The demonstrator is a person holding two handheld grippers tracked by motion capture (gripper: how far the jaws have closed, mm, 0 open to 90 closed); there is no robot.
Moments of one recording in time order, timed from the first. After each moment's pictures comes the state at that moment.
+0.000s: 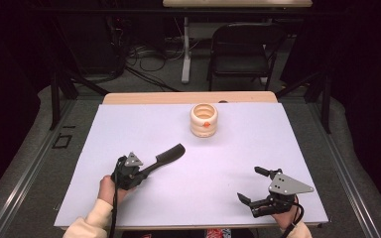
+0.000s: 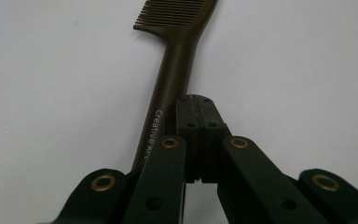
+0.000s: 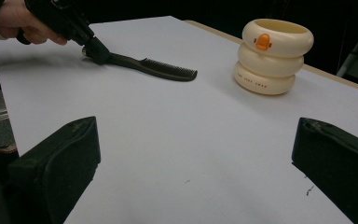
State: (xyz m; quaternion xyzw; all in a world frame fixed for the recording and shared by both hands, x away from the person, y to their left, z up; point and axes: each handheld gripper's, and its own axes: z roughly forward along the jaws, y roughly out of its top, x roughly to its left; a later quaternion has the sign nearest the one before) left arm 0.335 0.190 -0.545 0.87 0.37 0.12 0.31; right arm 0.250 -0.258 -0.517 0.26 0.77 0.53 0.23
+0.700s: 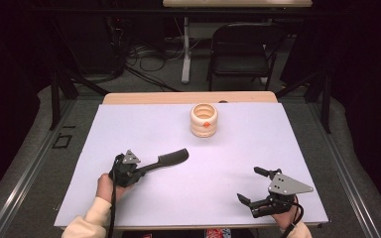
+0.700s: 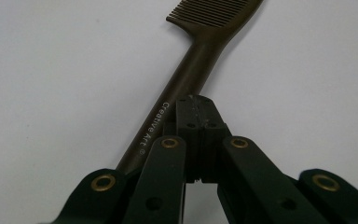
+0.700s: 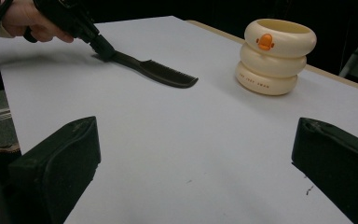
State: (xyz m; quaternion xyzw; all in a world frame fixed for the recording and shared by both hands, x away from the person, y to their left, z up) left arm 0.342 0.196 -0.545 0.87 0.38 0.13 0.30; right arm 0.250 -0.258 -0.517 0.26 0.77 0.54 0.23
